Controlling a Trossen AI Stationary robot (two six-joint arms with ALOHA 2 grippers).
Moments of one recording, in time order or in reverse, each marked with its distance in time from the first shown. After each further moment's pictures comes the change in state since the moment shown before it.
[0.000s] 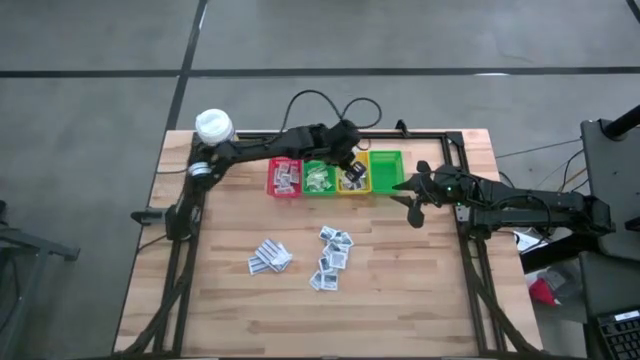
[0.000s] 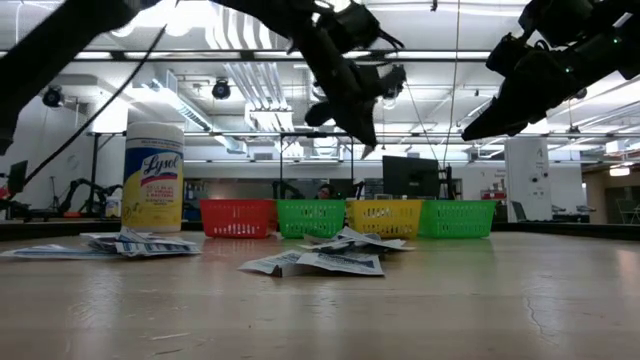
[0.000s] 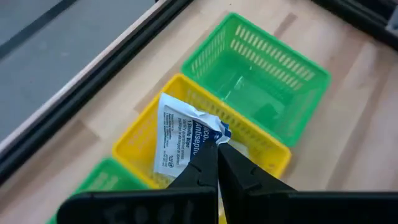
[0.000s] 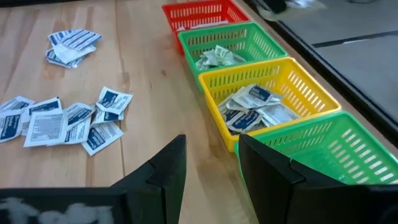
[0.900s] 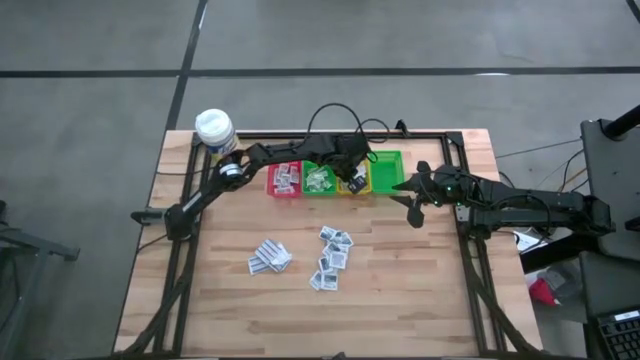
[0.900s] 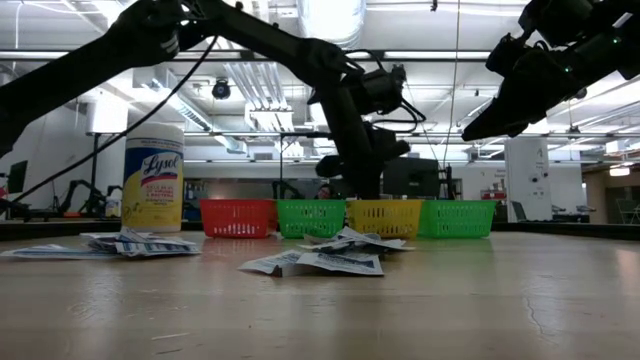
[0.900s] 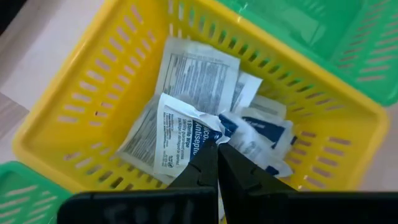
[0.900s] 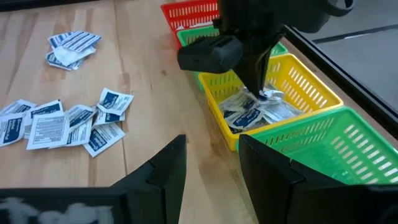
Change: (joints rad) left arm 0.023 0.287 0.186 -0.151 0.111 0.076; right arm 0.000 0.002 0.000 0.000 0.000 0.026
